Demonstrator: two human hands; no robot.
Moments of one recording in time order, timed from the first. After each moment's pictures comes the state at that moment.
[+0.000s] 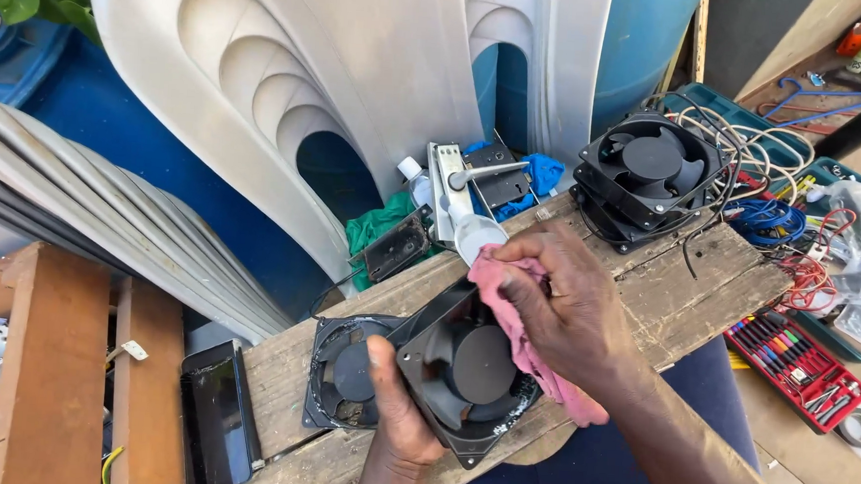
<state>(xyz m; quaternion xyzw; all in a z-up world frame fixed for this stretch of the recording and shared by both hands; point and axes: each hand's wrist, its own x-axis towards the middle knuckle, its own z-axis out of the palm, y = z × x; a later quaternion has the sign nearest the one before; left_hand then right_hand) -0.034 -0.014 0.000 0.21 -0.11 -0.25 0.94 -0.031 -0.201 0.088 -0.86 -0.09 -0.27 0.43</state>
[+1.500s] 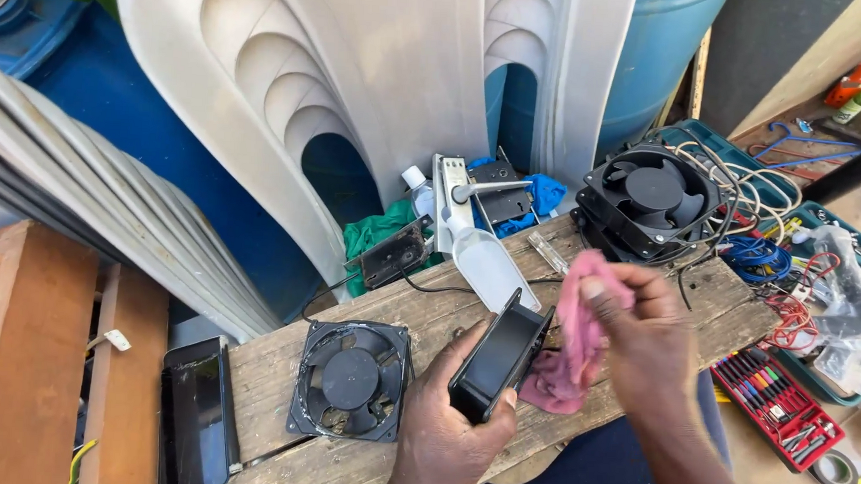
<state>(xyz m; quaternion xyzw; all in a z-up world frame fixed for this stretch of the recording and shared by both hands) -0.056 -0.032 0.054 0.77 -0.12 -0.04 0.62 -0.045 -0.251 0.037 -0.70 0.27 -0.21 0.63</state>
